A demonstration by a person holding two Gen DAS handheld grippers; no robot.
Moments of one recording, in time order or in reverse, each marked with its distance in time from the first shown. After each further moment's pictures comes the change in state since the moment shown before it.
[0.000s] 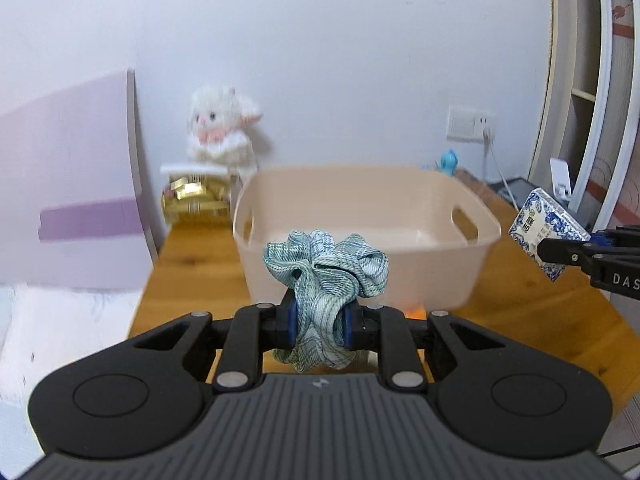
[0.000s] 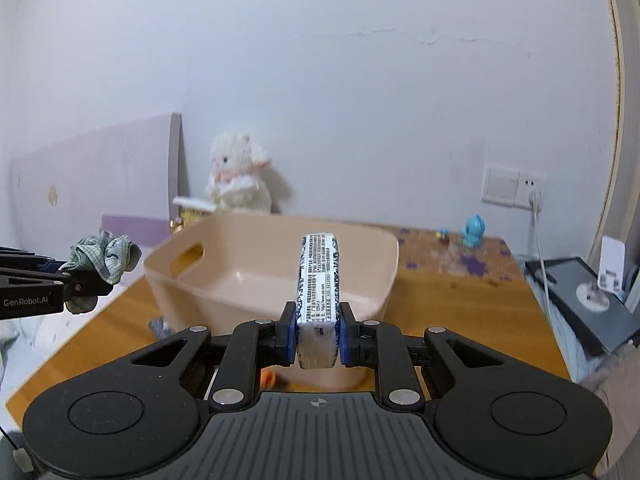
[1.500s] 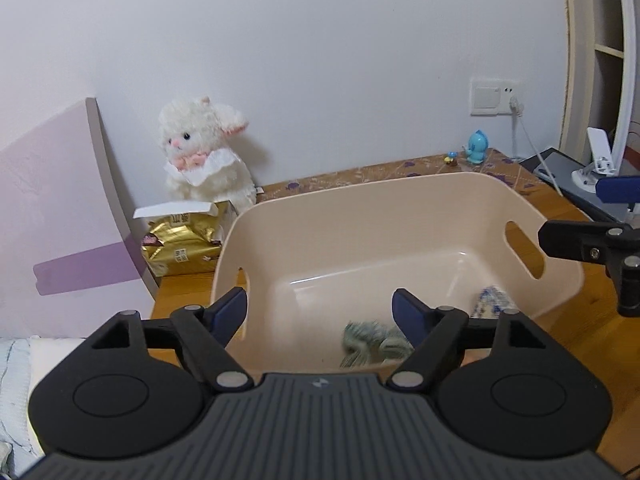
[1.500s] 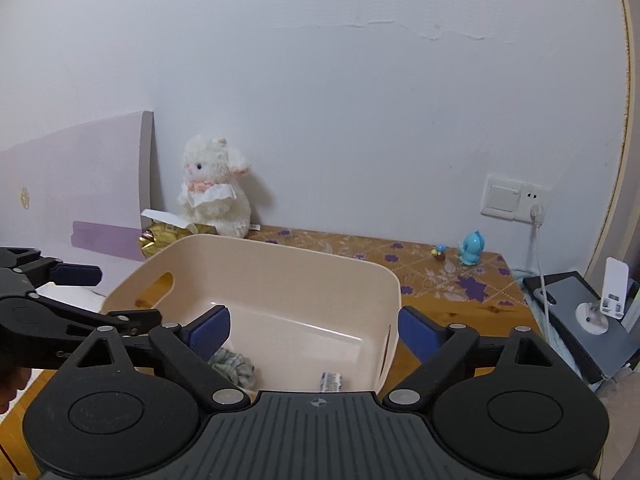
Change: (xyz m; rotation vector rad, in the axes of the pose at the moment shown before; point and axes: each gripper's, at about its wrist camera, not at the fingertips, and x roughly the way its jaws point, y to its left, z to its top) left arm 0.103 -0.015 0.059 0.137 0.078 0.063; right arm 0.048 0.008 0.041 -0.006 0.039 -0.067
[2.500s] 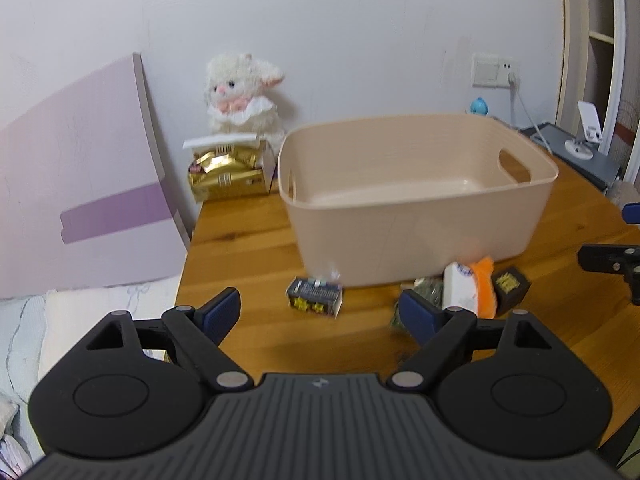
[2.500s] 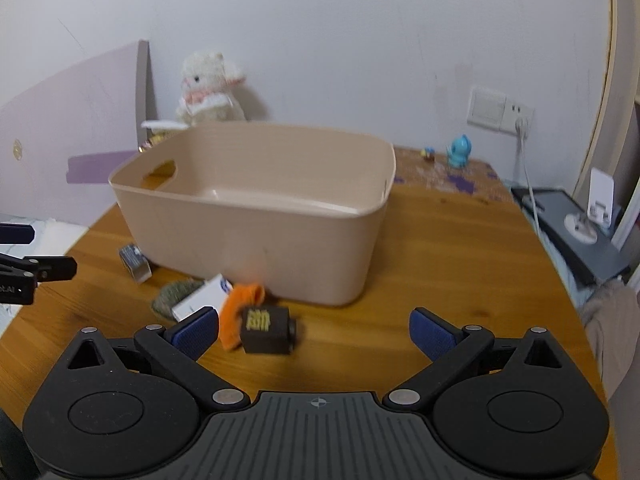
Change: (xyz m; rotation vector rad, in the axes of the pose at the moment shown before) left arm -0.065 0.042 -0.089 -0.030 0.058 0.008; right arm -0.012 0.007 -0.099 0.033 0.214 -0.034
